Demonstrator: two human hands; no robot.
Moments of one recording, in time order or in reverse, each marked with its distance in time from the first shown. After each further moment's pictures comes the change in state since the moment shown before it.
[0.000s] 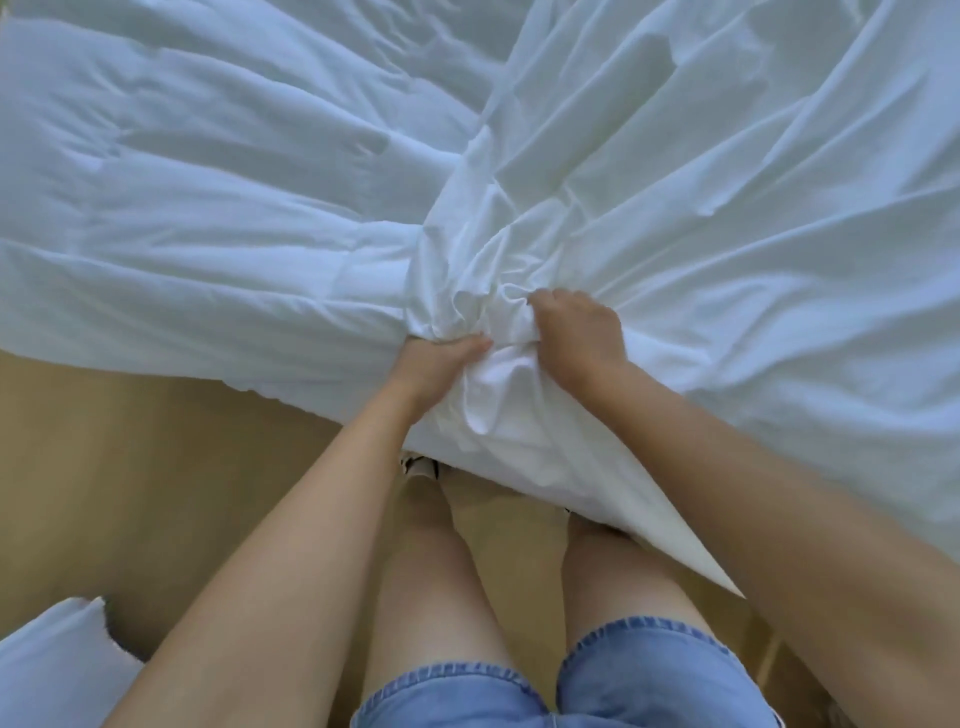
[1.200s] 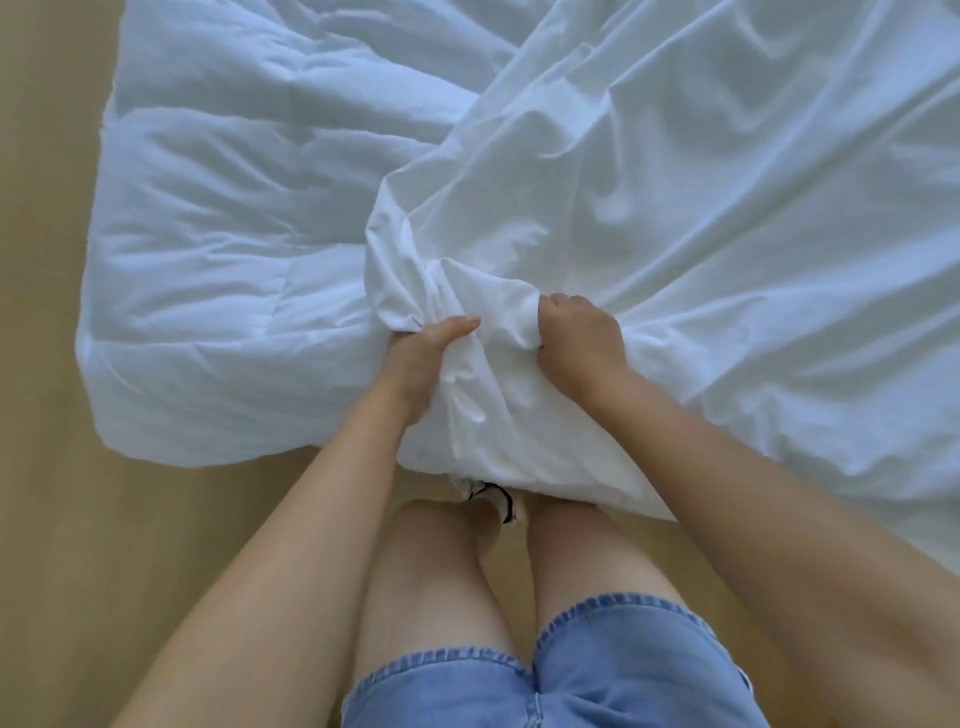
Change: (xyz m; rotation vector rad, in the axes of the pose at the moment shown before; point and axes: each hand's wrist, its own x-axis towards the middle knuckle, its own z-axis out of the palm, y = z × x) left_hand 0.084 0.069 -0.262 -0.189 -0.067 -0.041; right_hand 0.135 -0.234 -0.004 -0.018 0.037 0.105
